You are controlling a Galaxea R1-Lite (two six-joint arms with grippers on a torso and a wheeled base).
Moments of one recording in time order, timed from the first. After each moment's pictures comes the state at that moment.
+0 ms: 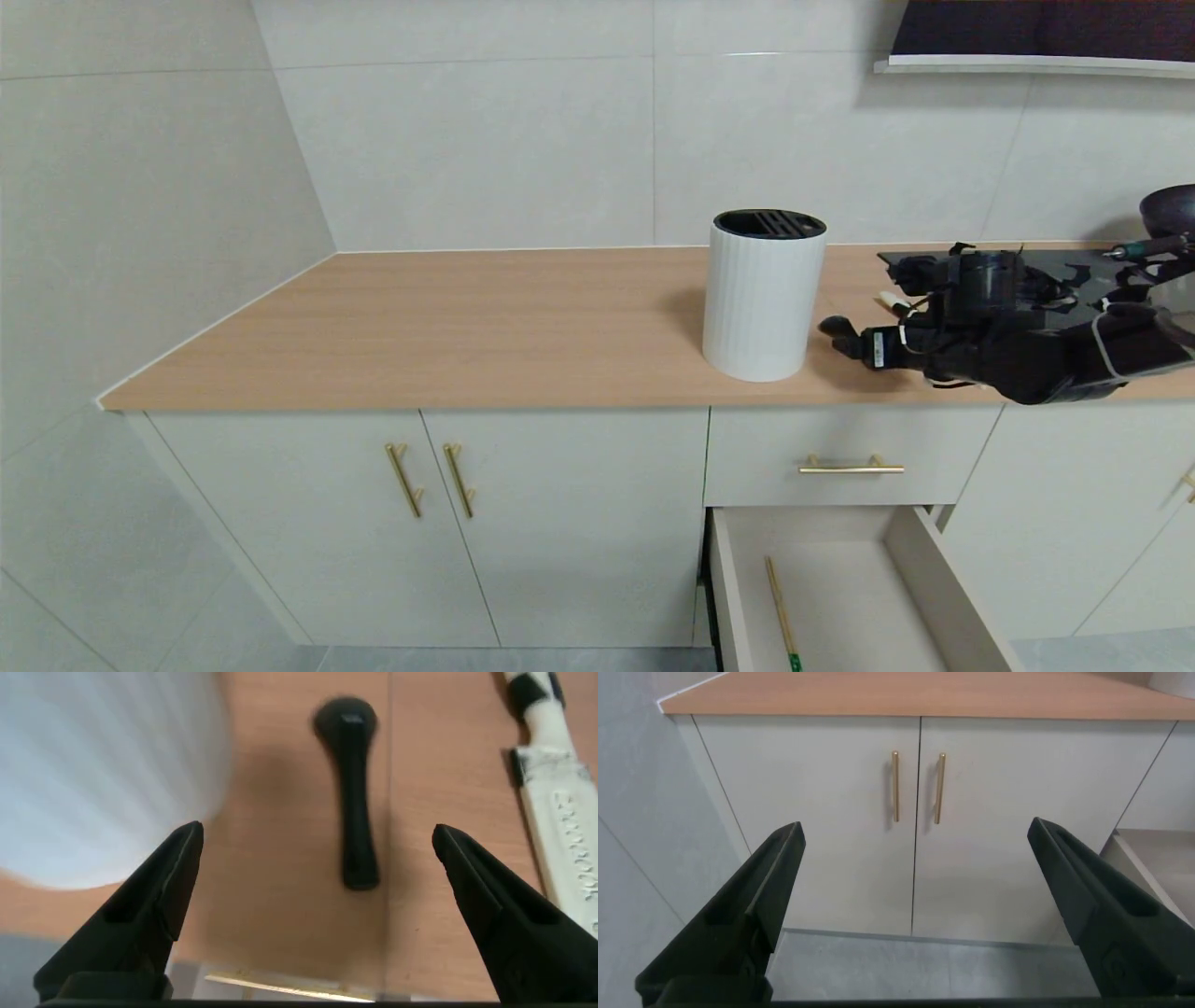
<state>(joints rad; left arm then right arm) 0.00 0.00 0.00 0.00 0.07 -0.01 0.09 2.18 -1.41 -0.40 -0.01 -0.04</state>
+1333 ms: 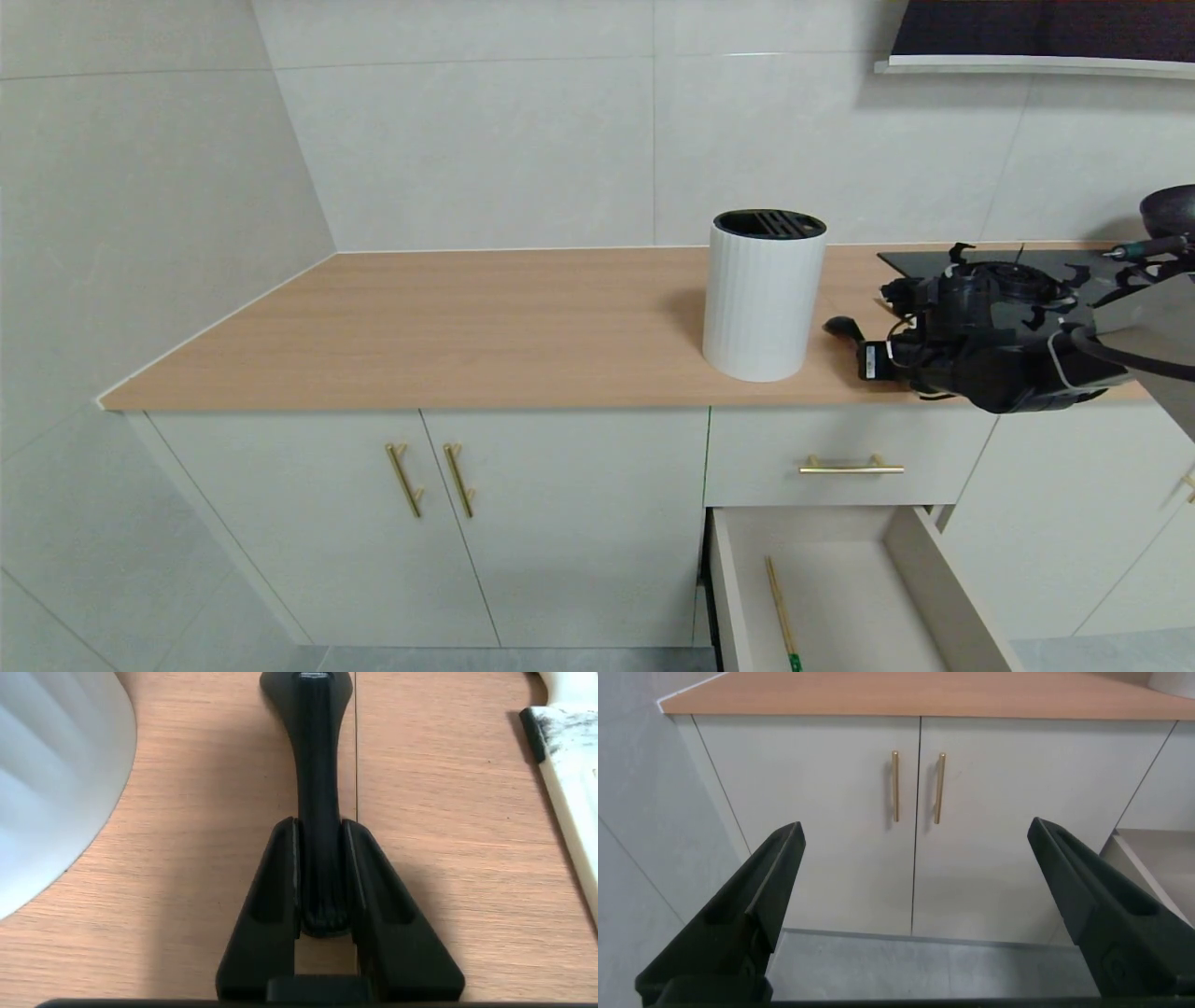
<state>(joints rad) 0.00 0.00 0.00 0.00 0.07 -0.01 0.07 2.30 -1.49 -0.40 -0.03 0.02</state>
